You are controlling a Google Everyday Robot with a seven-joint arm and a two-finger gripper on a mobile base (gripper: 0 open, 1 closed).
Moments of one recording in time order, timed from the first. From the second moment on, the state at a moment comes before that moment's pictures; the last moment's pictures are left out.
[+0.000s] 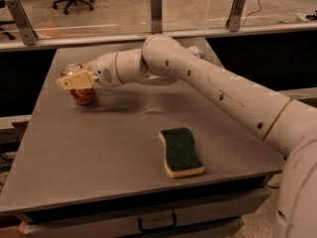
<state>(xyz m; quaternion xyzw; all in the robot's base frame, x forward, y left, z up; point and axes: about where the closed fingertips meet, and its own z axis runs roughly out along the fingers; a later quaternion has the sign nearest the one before) 0.631 0.218 0.890 -0.45 0.65 0.44 0.43</state>
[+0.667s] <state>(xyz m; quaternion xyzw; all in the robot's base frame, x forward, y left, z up) 0.617 0.202 0.970 -0.49 0.58 0.43 0.50</state>
